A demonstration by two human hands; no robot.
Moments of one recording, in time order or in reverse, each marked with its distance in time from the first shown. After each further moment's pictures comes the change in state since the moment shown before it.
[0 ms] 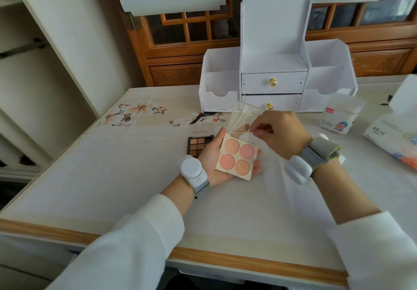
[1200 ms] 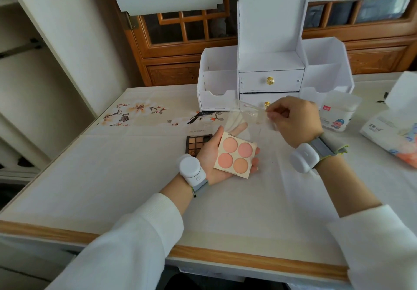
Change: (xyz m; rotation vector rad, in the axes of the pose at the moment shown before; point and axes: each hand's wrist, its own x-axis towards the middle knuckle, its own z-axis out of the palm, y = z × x) left_hand -0.001 -0.001 -0.001 0.034 -0.038 0.005; right_hand -0.001 0.003 -0.015 0.059 0.284 0.319
